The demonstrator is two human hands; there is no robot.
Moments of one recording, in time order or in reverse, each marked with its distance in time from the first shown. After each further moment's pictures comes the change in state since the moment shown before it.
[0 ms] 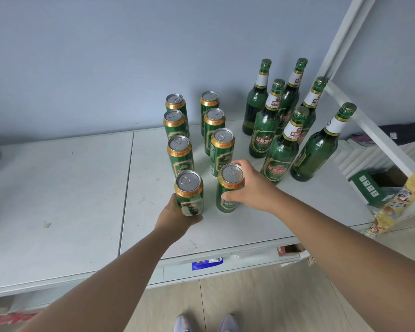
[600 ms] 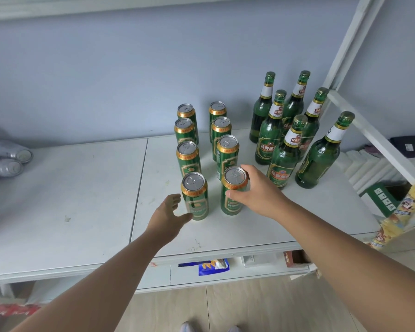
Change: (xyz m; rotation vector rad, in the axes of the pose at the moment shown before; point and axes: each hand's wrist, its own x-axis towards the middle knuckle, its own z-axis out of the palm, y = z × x) left_hand -0.030 -0.002 -0.033 0.006 0.059 0.080; right_hand -0.025 -0.011 -0.007 0.003 0.091 -0.061
